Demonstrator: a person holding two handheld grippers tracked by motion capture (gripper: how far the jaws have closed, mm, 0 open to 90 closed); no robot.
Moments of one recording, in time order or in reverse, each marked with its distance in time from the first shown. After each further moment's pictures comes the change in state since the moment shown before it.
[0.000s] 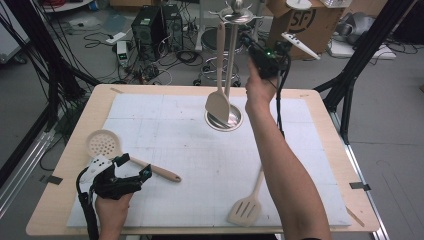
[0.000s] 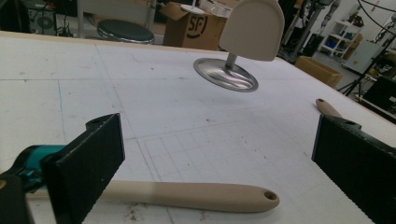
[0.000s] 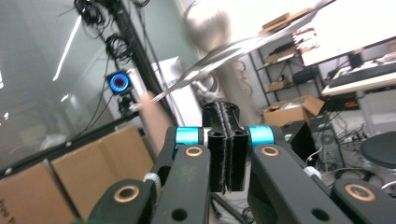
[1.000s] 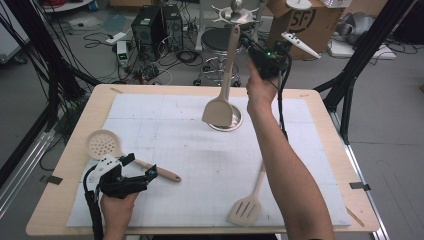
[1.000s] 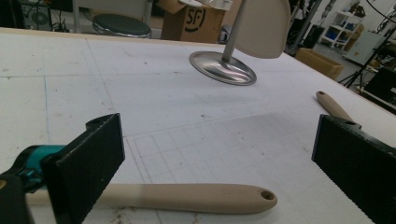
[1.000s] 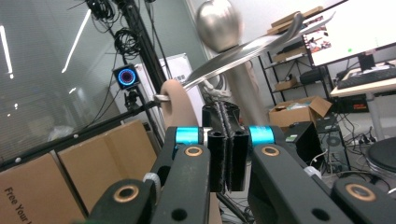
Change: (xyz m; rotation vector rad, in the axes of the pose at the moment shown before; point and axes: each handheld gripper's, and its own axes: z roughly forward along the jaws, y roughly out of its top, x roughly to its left) left arm -0.007 -0.002 0.010 0.027 -0.005 0.019; right arm 0.006 -0.002 0.001 0.026 0.046 -0.027
